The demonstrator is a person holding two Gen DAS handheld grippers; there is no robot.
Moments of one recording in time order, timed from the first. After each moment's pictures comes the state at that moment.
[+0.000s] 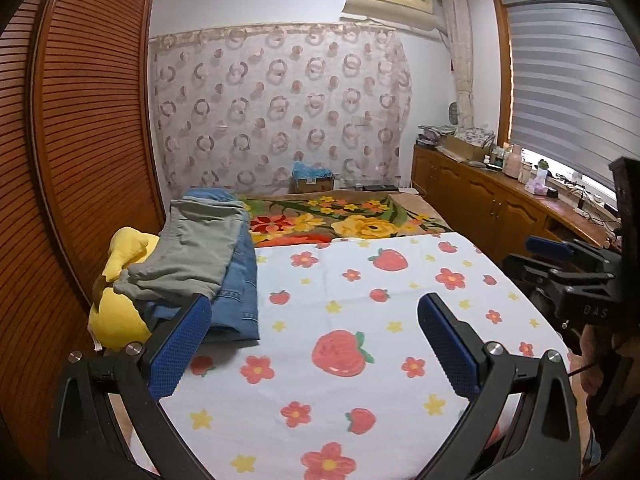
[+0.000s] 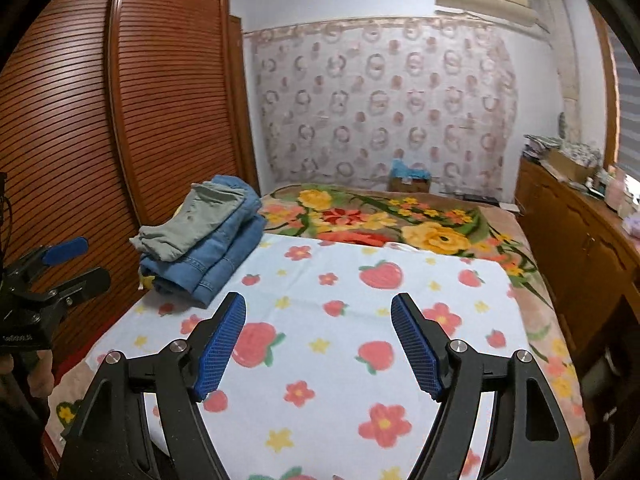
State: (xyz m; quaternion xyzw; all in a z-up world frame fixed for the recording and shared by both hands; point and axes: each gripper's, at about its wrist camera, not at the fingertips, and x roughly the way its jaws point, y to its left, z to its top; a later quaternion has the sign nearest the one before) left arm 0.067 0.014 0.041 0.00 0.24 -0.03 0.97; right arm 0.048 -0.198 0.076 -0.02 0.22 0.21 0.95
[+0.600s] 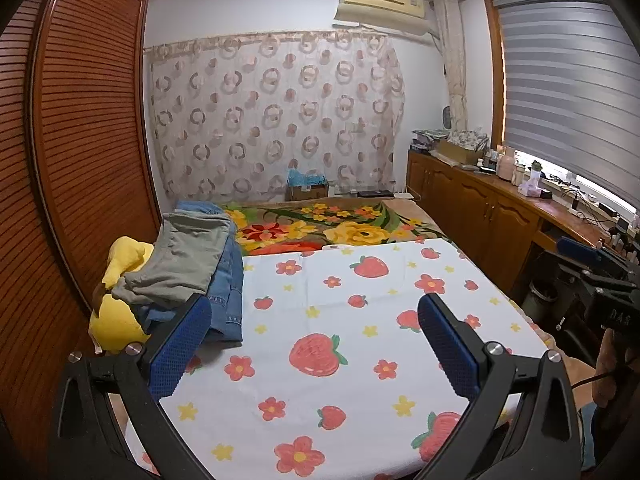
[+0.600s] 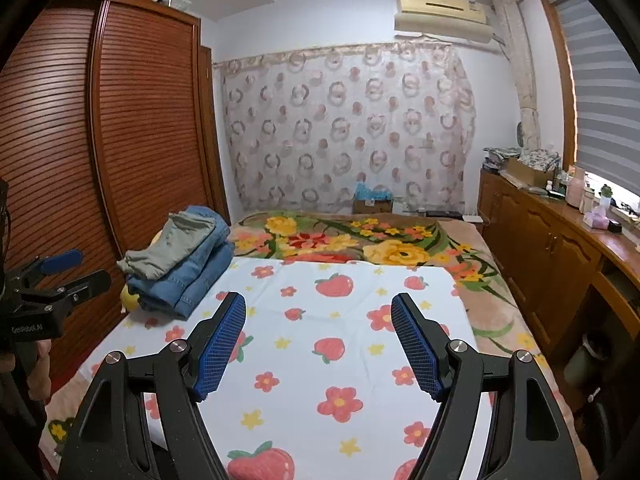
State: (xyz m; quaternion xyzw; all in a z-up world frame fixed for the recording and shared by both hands) left arm 0.044 -0.014 0.060 0.01 0.22 -0.03 0.97; right arm -0.039 -0.193 0.082 0.00 0.17 0.15 0.97
